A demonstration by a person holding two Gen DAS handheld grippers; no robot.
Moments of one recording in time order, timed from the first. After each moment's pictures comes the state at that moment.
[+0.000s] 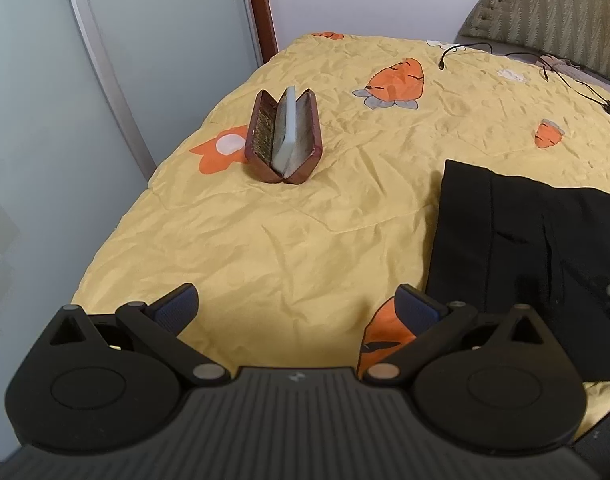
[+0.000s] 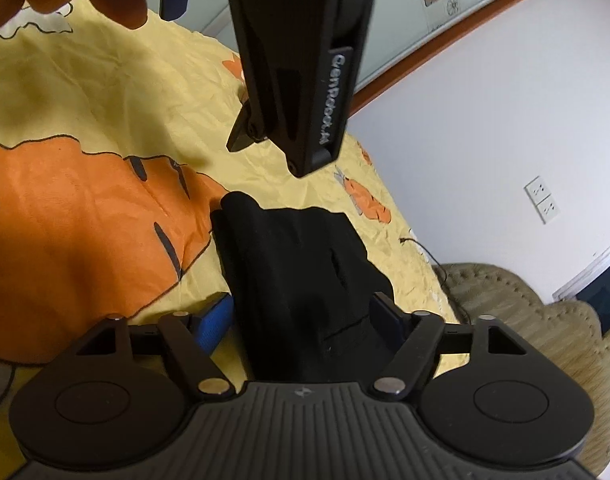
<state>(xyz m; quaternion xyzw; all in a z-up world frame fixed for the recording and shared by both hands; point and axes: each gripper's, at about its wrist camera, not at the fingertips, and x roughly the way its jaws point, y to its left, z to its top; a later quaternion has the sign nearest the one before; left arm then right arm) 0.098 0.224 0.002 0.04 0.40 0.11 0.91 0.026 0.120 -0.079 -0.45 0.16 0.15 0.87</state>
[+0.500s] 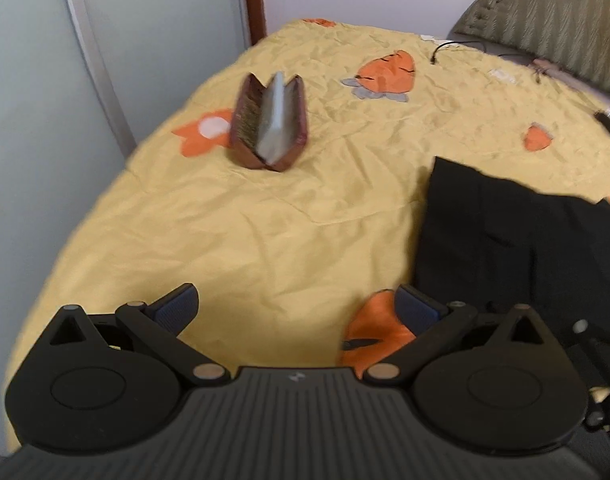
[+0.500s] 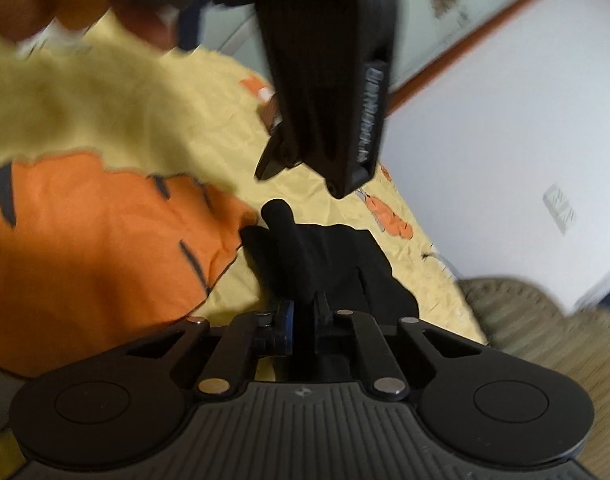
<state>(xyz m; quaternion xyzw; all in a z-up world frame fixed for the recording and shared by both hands) 0.107 0.231 0.001 -0.02 0.43 0.08 0.90 0.023 0.114 -0.076 -0.41 0.15 0.20 0.88</state>
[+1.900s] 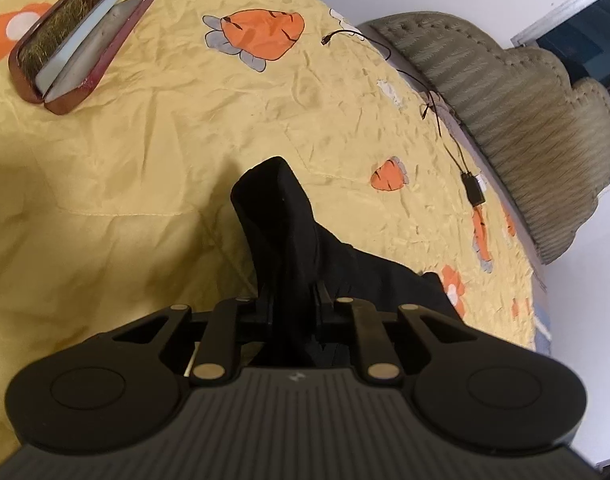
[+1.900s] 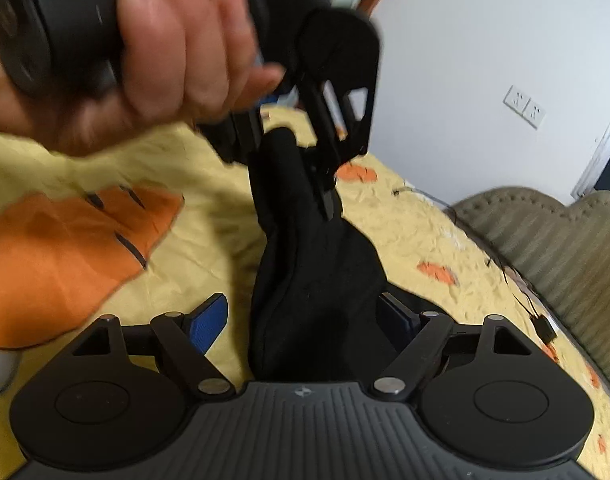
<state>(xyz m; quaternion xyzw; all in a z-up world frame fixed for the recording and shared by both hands) 0.194 0.197 -0.009 -0.28 0.48 -0.11 0.82 0.027 0.074 -0.056 -0.29 0.20 0.15 0.93</state>
